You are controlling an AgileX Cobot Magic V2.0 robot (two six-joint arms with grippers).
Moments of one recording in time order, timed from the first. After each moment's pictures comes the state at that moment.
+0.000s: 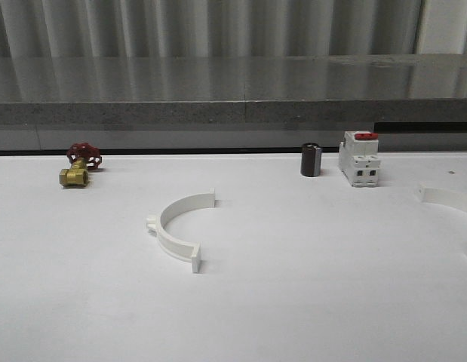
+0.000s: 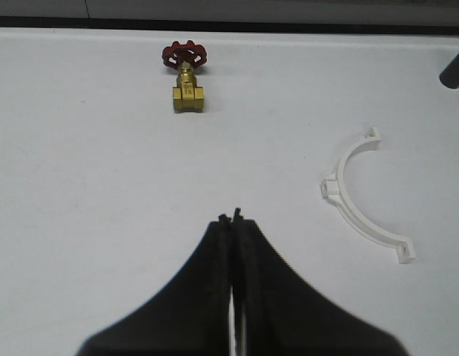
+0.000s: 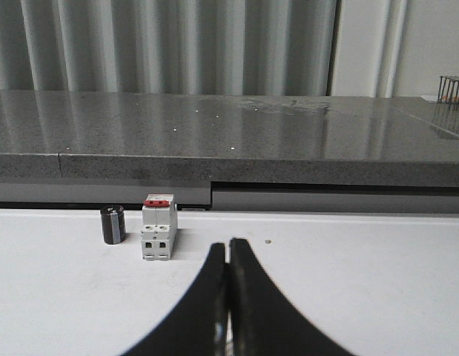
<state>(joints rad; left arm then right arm) -0.25 0.85 -0.68 -0.06 0.52 -0.15 -0.02 -0.01 0.03 -0.03 -0.01 0.06</state>
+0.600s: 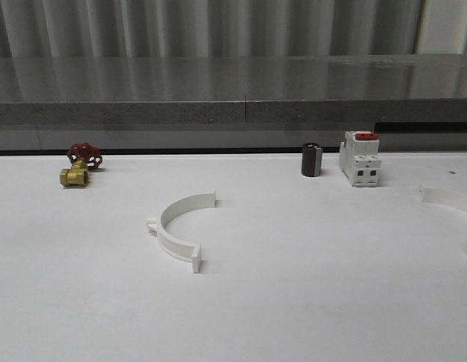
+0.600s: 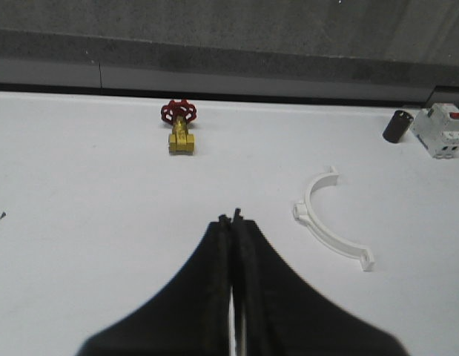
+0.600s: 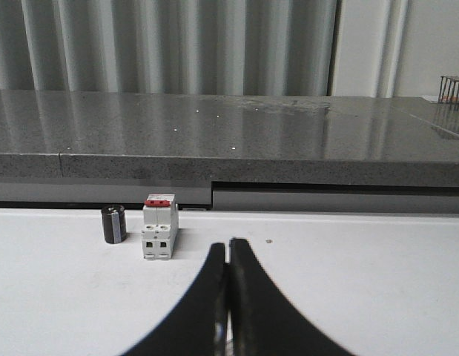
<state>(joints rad) -0.25 0.32 -0.48 -0.05 0.58 -0.16 -0.02 -0.01 0.03 -0.03 0.00 0.06</state>
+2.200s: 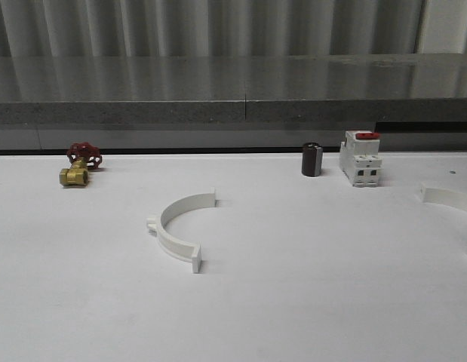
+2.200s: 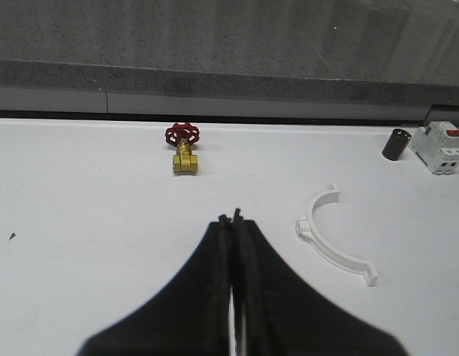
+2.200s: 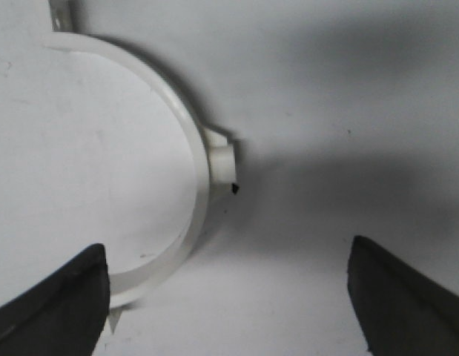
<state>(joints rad) -0.25 0.27 -0.48 -0.04 0.58 -0.16 -0.12 1.78 -1.22 0.01 0.87 0.10</state>
